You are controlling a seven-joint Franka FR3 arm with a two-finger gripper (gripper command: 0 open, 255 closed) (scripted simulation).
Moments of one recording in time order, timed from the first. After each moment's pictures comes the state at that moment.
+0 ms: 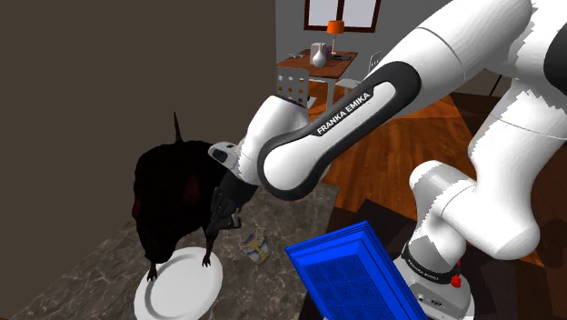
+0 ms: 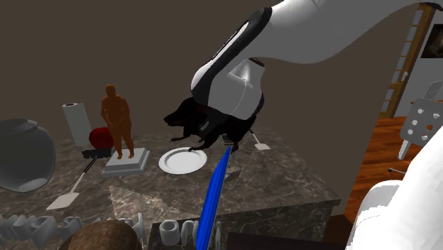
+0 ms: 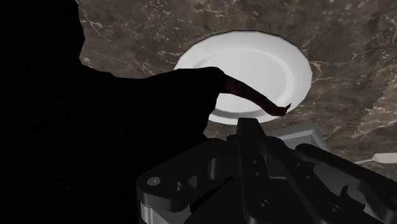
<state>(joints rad) 0.98 -0.19 -0.29 -2.50 0.58 2.84 -0.99</state>
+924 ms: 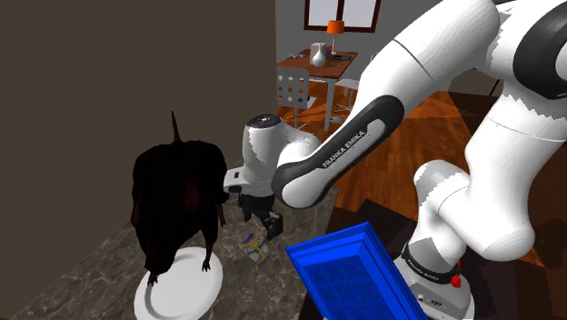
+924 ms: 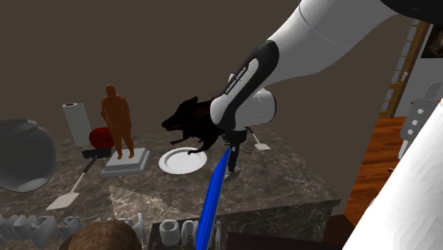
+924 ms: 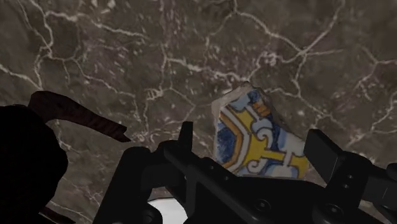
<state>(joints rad) 0.80 -0.11 -0.27 -2.52 -0.01 2.50 -0.97</state>
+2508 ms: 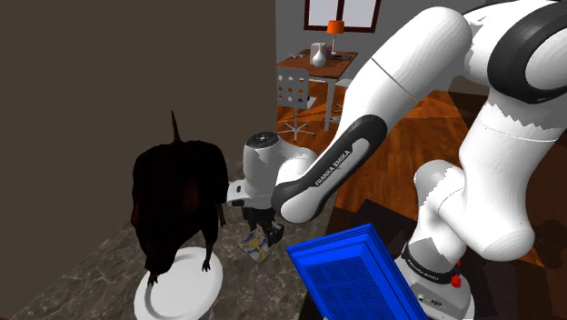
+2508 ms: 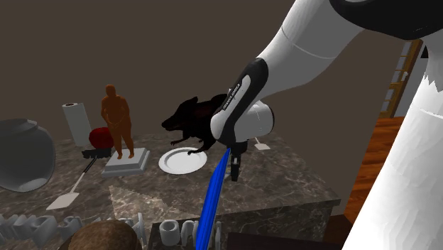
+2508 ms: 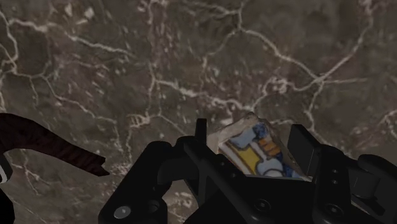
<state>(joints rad) 0.80 -0.01 -0.27 -2.53 -0.02 2.58 -1.00</state>
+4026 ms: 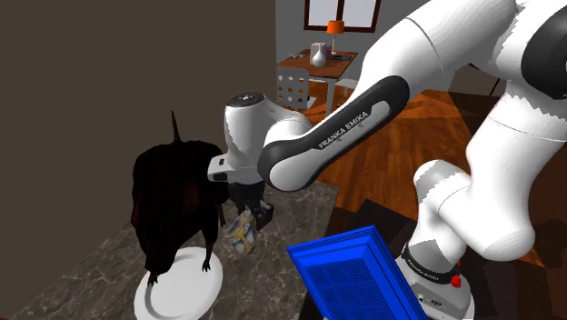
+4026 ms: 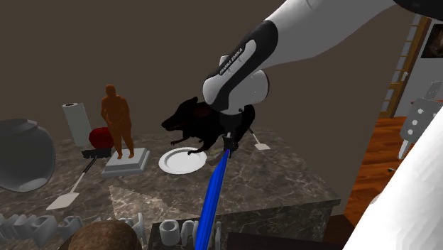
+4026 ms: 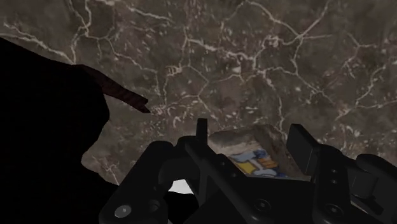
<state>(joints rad) 0.81 -0.13 -0.24 -2.38 -0.06 2.32 -0.94</state>
